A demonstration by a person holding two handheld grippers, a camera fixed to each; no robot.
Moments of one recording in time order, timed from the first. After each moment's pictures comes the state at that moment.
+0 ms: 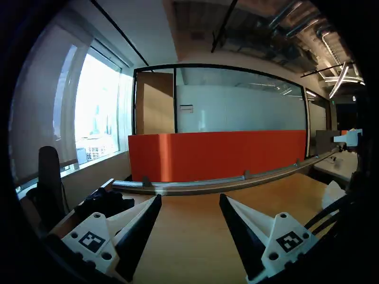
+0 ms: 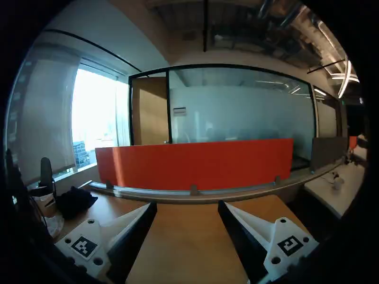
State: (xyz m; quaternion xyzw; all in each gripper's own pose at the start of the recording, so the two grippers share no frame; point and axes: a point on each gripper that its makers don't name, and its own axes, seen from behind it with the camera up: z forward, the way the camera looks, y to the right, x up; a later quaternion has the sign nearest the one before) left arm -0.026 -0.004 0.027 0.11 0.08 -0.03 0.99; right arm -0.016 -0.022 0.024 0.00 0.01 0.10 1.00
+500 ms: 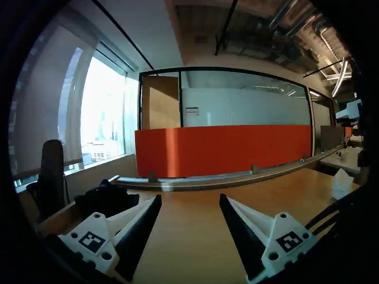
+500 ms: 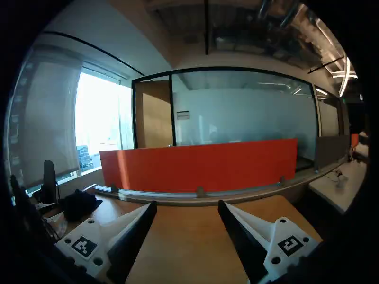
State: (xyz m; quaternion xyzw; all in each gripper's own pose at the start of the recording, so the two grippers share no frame) left arm -0.088 -0.014 0.036 0.13 0.10 -0.03 0.99; right arm -0.024 -0.036 0.028 0.00 0.03 0.10 0.99
